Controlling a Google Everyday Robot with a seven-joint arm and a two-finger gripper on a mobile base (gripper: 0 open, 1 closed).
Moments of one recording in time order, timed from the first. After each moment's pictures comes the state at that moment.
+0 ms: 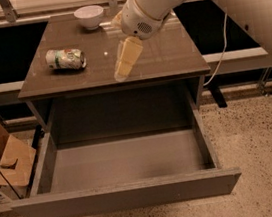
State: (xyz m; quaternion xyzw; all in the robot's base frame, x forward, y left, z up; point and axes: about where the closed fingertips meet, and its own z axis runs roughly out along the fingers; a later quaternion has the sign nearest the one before) arm 0.642 0.015 0.932 -0.67 0.65 0.14 0.32
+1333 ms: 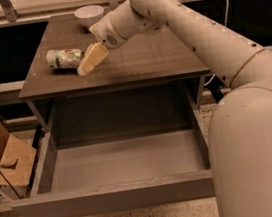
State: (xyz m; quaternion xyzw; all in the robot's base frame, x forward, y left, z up) arm 0.747 0.105 0.890 -0.58 0.66 0.24 0.42
